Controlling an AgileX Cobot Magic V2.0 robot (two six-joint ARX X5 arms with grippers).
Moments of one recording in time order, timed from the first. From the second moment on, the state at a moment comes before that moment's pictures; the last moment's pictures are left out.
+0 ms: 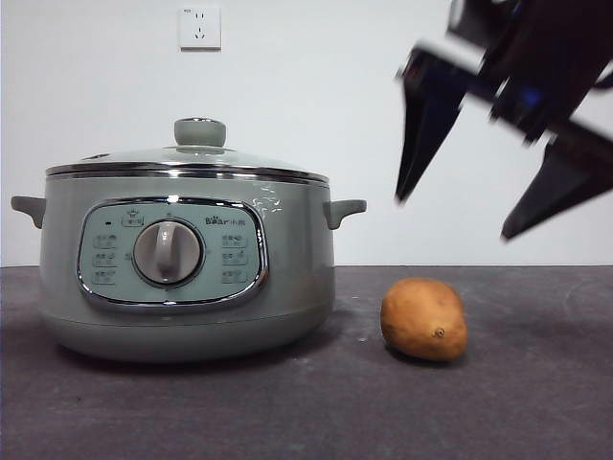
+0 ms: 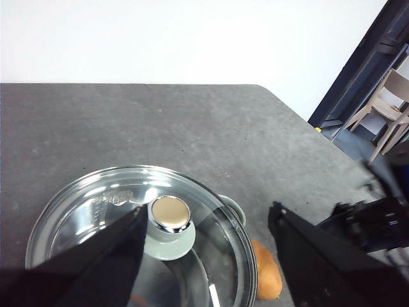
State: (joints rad) left arm -0.13 0.87 1.00 -0.42 0.55 -0.19; right arm 0.51 1.36 0.92 -0.52 -0.12 0.31
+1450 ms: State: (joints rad) left arm -0.27 1.09 1.00 -0.35 0.35 -0.13; right arm 0.51 1.13 0.95 -0.64 -0.05 0.28
